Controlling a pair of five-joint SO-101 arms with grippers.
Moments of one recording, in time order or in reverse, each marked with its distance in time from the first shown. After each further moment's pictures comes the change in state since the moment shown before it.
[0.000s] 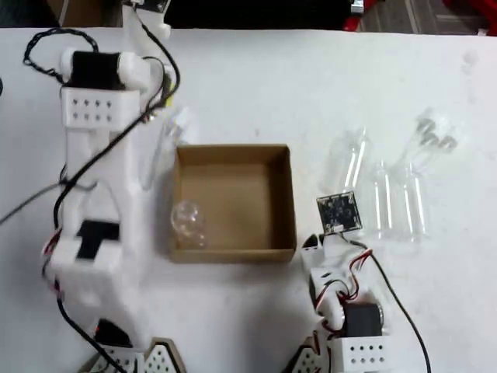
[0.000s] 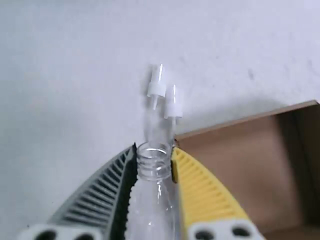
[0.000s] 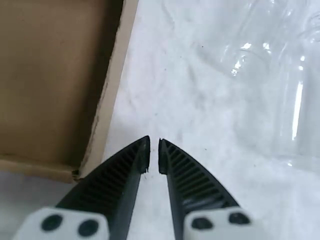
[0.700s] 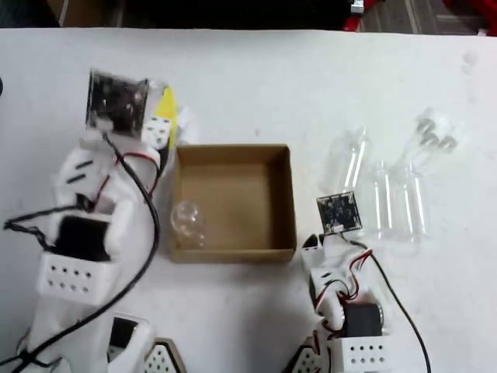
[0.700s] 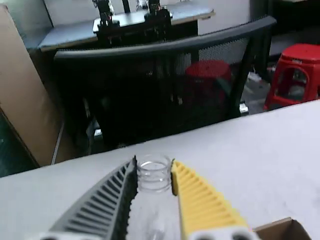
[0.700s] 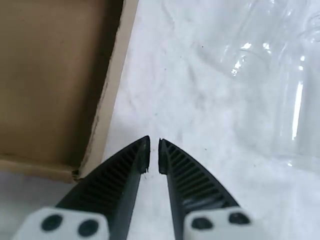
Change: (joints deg) left arm 4.7 -69.0 92.9 -70.7 0.0; right arm 0.0 0.0 0.0 0.0 0.0
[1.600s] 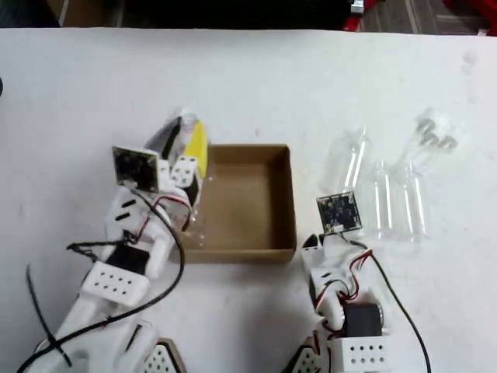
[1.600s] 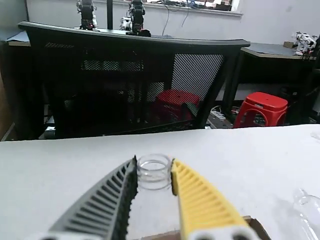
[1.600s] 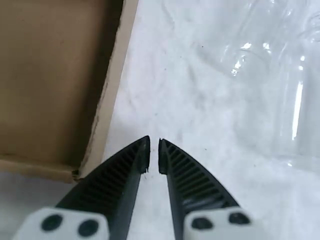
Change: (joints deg) left arm 5.5 -0.2 36.0 -43.2 13.0; right arm 0.0 0.0 0.0 0.0 0.0
